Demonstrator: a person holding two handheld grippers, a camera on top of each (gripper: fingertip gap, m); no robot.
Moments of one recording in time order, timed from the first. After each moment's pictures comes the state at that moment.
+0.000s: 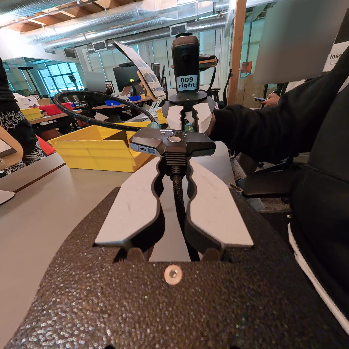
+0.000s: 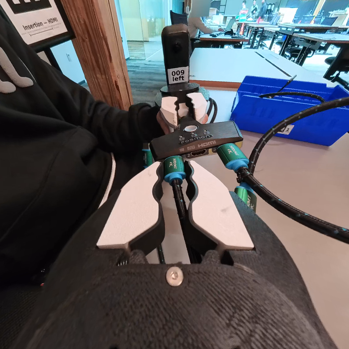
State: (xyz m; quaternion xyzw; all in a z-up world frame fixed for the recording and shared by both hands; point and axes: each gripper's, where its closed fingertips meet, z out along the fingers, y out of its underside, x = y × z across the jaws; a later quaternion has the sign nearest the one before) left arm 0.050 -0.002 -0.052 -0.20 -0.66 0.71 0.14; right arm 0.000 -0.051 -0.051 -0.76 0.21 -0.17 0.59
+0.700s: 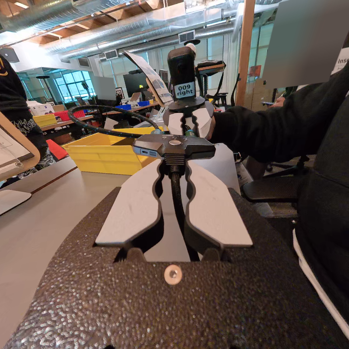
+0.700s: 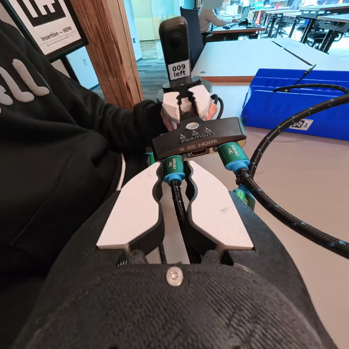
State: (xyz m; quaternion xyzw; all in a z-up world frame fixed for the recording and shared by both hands) left arm 0.053 0.004 -0.043 -0.20 -0.66 0.72 0.12; right arm 0.003 -0.047 -0.050 -0.76 0.21 -0.12 0.60
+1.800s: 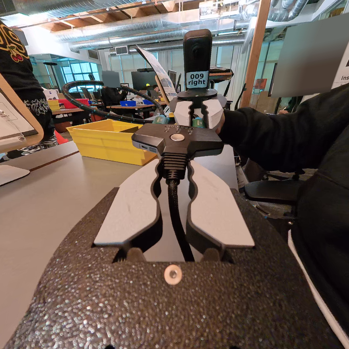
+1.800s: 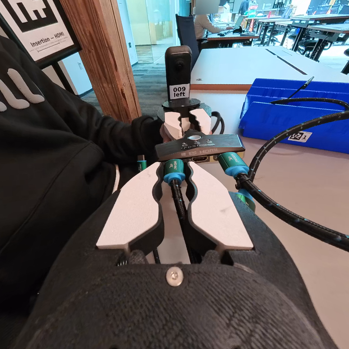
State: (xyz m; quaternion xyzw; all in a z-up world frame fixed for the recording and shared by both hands) left arm 0.072 0.016 -0.060 -0.14 -0.66 0.72 0.15; right arm 0.023 -0.019 -0.042 -0.75 0.21 -0.14 0.61
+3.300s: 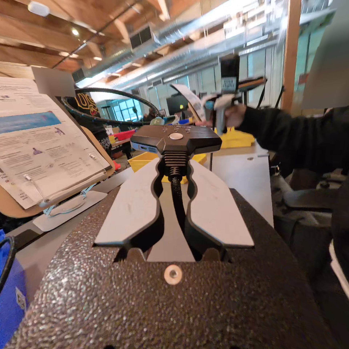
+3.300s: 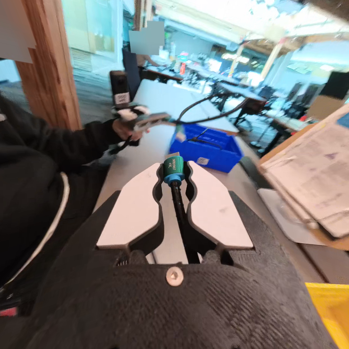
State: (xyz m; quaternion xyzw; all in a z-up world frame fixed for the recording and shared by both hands) left arm 0.121 0.074 0.009 -0.14 -0.62 0.77 0.01; right arm 0.001 -0.125 0.064 -0.71 0.22 -0.34 0.58
